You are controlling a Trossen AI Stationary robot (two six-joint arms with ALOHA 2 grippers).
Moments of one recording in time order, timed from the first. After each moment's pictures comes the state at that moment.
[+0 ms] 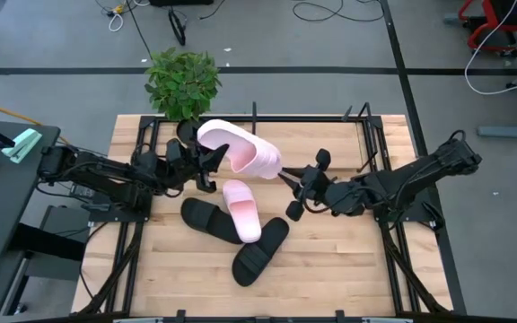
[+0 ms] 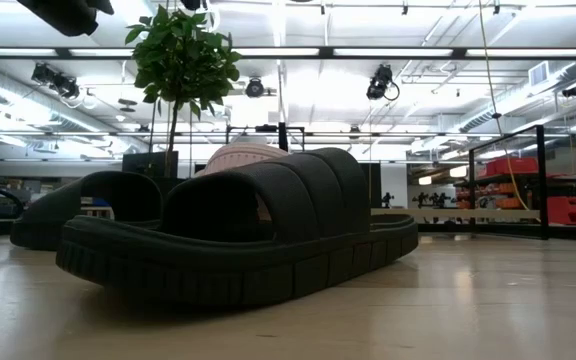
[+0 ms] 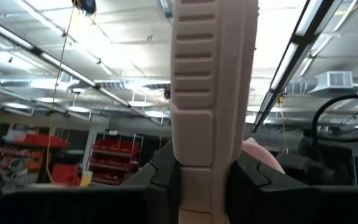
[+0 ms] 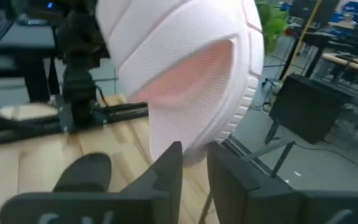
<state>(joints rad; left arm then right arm) -0.04 1.24 0.62 1.30 -0.34 0.05 0.37 1.35 1.19 -0.17 0.89 0.16</state>
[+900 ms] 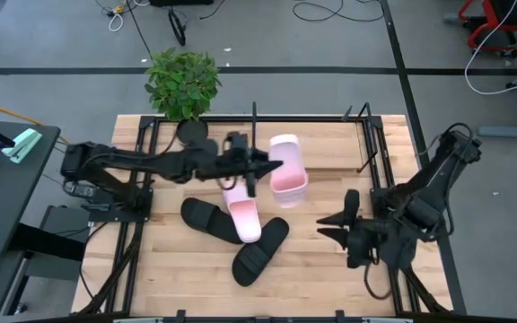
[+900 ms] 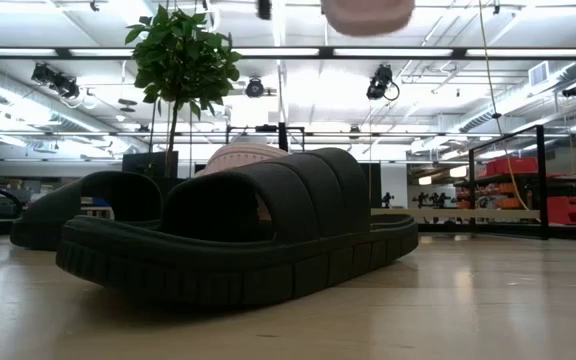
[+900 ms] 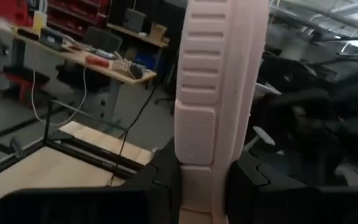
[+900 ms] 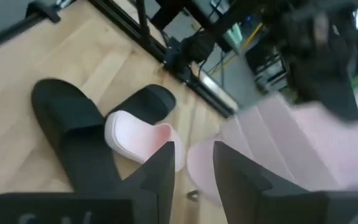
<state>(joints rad) -0.01 1.50 1.21 0.36 -0.17 -0.37 0.84 1.24 1.19 -0.62 0.93 -0.22</state>
